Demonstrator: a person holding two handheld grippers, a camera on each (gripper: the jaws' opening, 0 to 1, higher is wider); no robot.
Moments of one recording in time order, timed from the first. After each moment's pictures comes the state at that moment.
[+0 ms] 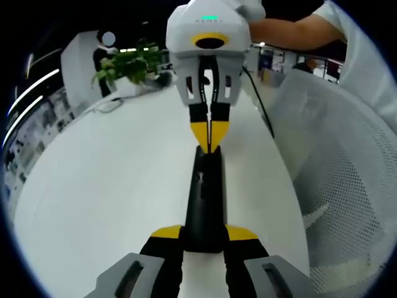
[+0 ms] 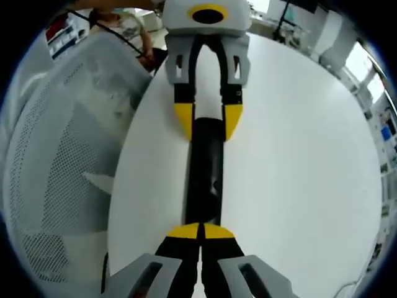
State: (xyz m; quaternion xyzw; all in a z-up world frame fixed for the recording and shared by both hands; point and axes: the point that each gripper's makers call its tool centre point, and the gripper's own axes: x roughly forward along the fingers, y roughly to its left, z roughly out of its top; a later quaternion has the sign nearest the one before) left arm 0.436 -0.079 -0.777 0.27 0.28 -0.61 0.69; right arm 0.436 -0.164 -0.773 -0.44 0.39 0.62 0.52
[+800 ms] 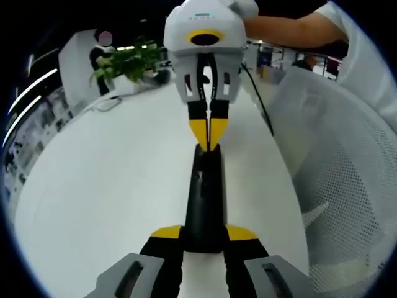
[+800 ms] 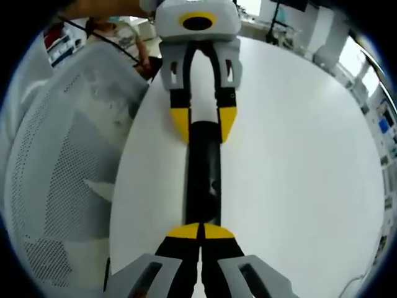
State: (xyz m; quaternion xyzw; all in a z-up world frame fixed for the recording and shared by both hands) left arm 0.435 -0.080 -0.777 0.28 0.29 -0.61 0.68; right arm 0.434 -0.164 -0.771 -0.42 0.39 0.62 0.54
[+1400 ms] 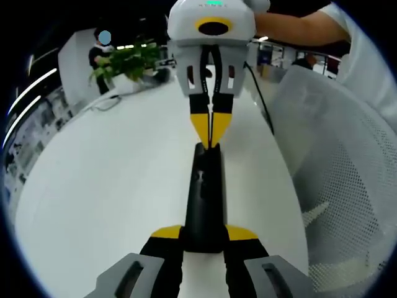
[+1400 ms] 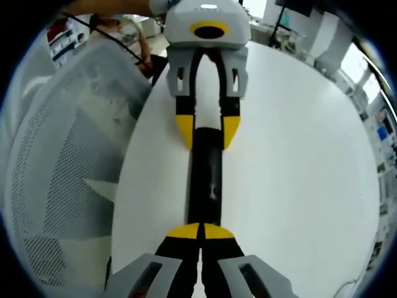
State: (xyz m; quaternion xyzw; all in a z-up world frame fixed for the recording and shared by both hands) left arm 0.434 -0.080 -0.777 0.28 0.29 -0.61 0.68; right arm 0.431 -0.158 -0.760 -0.43 0.38 0.62 0.54
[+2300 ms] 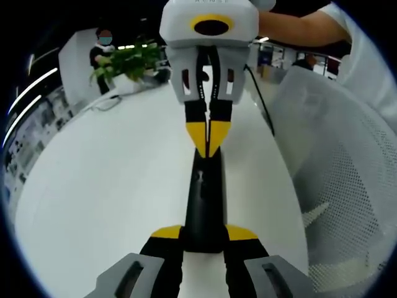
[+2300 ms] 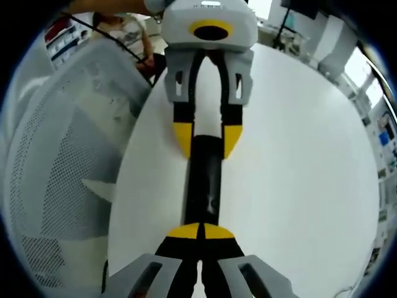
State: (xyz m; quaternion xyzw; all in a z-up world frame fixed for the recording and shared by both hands) left arm 0.437 -0.079 -0.778 0.28 0.29 -0.61 0.68; right arm 0.435 -0.144 -0.766 -0.44 0.37 0.62 0.53
